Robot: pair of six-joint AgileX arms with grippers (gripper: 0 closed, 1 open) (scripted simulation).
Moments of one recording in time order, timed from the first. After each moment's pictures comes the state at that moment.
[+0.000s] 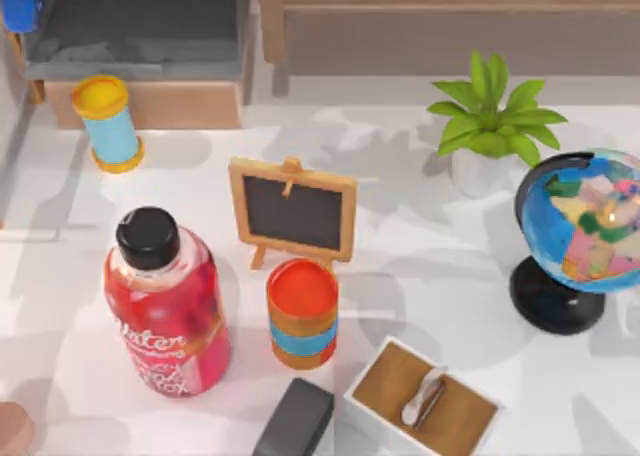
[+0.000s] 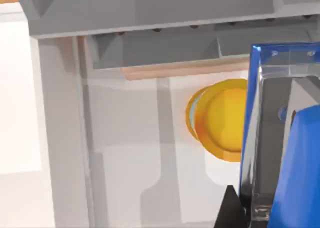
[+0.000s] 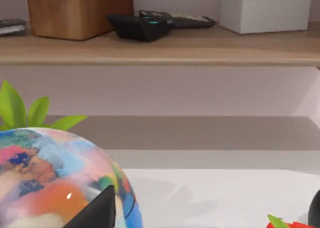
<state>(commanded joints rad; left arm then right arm) -0.06 2.15 2.32 -1.36 0.02 0.05 0.00 0.00 0.00 0.00 0.00 0.00</state>
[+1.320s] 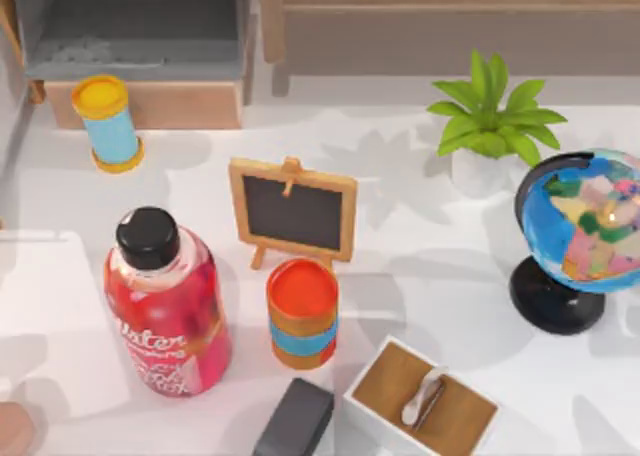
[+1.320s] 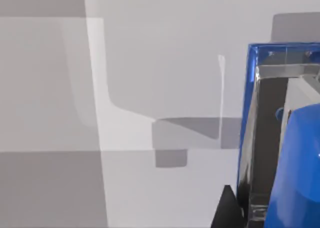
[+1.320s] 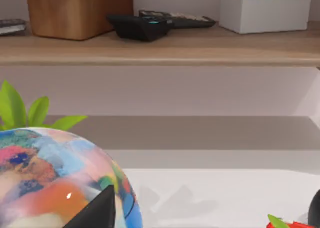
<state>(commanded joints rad) 0.33 2.65 2.53 -1.45 -0.01 0.39 0.00 0.00 0.00 0.00 0.00 0.00</state>
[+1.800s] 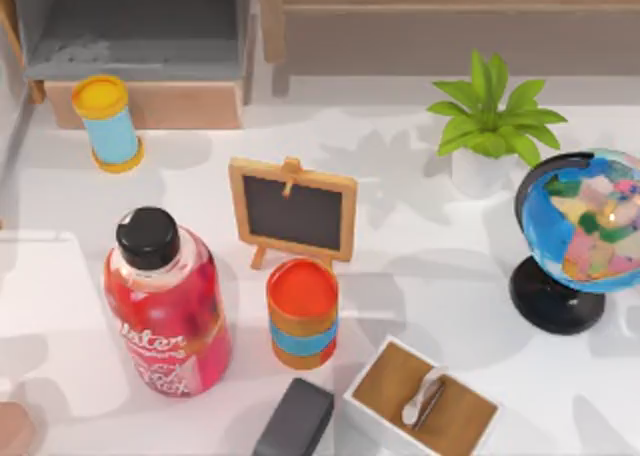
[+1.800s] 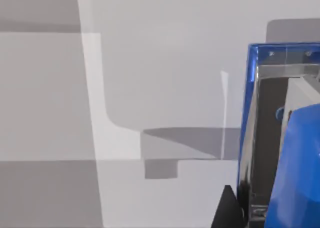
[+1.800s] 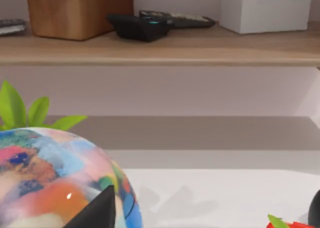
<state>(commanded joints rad) 0.33 2.64 2.49 -1.41 -0.01 0.39 0.00 0.00 0.00 0.00 0.00 0.00</state>
